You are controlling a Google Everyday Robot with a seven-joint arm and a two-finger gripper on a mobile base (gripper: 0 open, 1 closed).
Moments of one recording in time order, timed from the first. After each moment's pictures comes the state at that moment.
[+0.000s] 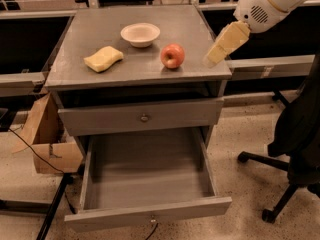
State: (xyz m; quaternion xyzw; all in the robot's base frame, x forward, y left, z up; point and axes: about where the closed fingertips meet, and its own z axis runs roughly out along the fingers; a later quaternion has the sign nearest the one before) arm 0.609 -0.157 0.988 -0.48 0.81 0.05 0.32
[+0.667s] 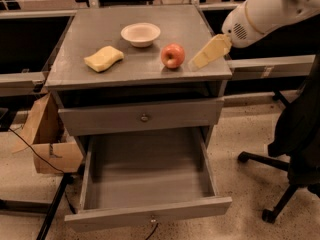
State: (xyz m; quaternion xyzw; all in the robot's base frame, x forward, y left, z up) arm 0.644 -0.145 0.947 -0.41 0.84 0.10 0.35
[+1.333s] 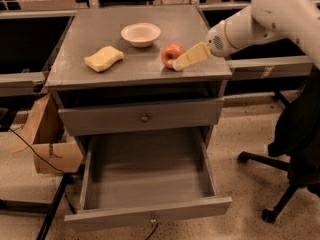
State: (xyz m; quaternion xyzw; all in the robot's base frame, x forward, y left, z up) arm 0.704 -0.117 0.900 -0.35 0.84 0.14 0.38
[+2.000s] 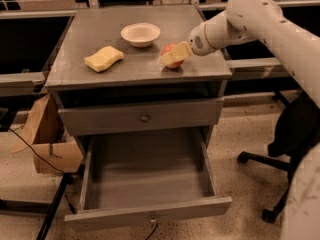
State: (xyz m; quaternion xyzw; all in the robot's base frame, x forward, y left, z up) arm 0.748 -0.078 0.878 -0.34 0.84 0.17 0.39
